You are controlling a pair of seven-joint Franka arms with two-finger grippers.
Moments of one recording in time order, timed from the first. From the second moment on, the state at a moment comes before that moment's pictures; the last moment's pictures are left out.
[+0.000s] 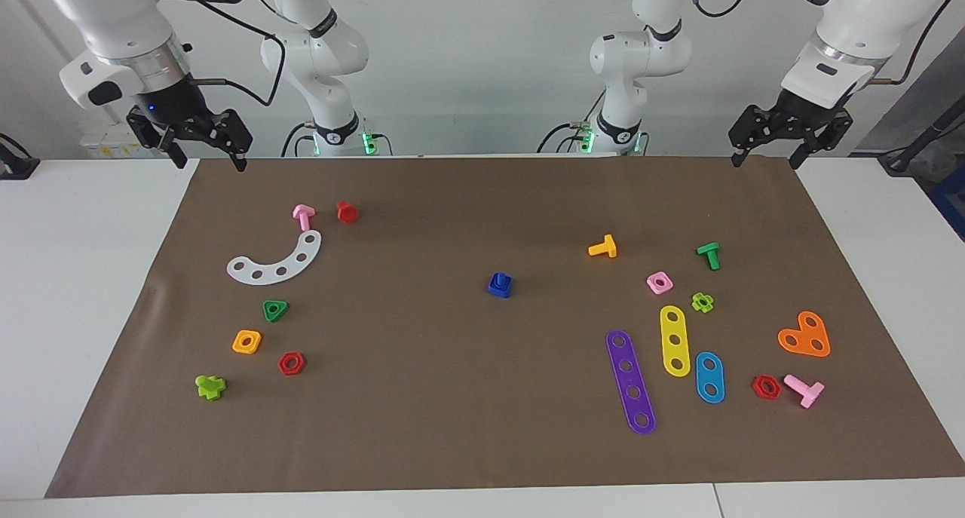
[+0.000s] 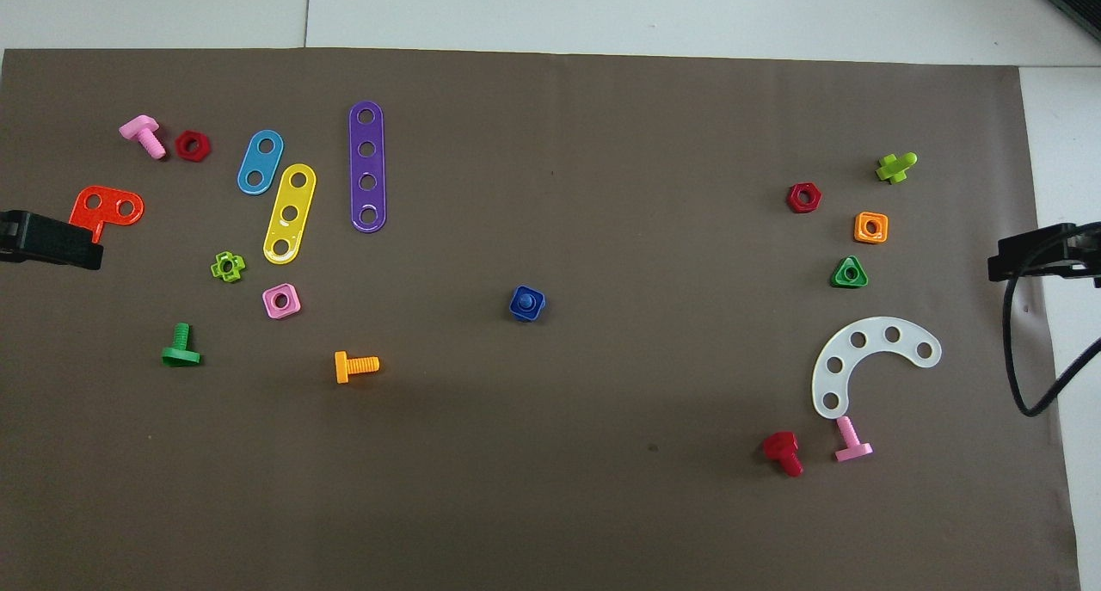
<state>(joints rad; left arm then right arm) -0.02 -0.01 0.00 -1.51 0.00 1.49 0.10 0.08 -0.04 -0.13 -1.57 -0.02 1.51 0.04</state>
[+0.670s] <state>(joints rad) -0.01 -0.02 0.00 -1.52 0.00 1.49 0.09 0.08 -0.04 -0.13 -1.57 -0.02 1.51 0.04</state>
